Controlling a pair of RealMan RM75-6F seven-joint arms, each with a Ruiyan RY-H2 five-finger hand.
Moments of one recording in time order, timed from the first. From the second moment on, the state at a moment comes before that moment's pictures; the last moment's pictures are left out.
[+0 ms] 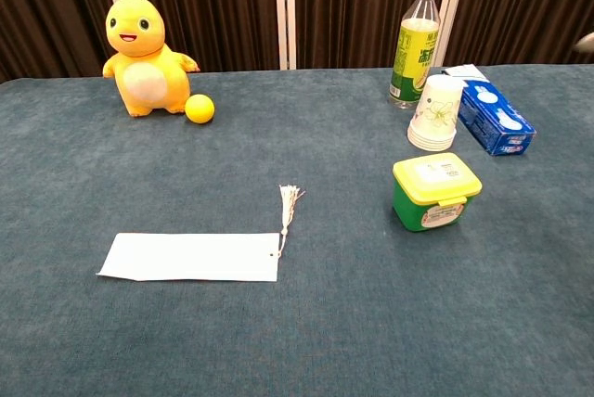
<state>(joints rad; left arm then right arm) 0.01 -1.05 0.01 -1.84 1.58 1.54 0.14 0.30 -1.04 0.11 -1.79 -1.65 1.19 -0.30</state>
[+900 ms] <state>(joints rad) -0.03 -1.08 -0.03 -1.82 1.43 1.47 0.21 0.81 -1.45 0.16 -1.52 -1.26 0.69 -0.86</state>
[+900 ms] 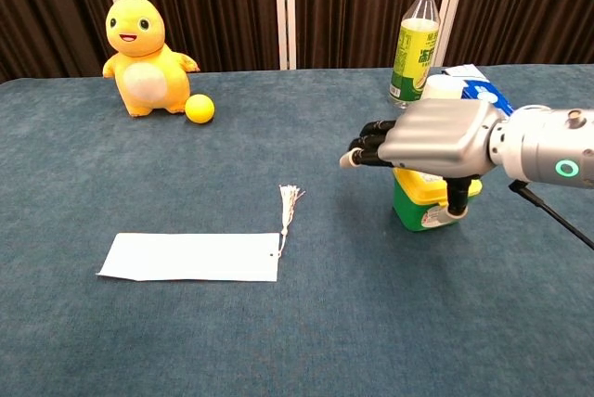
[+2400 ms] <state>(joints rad) -0.04 -1.07 -0.01 -1.82 1.45 1.47 0.19 0.69 -1.59 0.04 -1.23 -1.61 1.15 0.29</state>
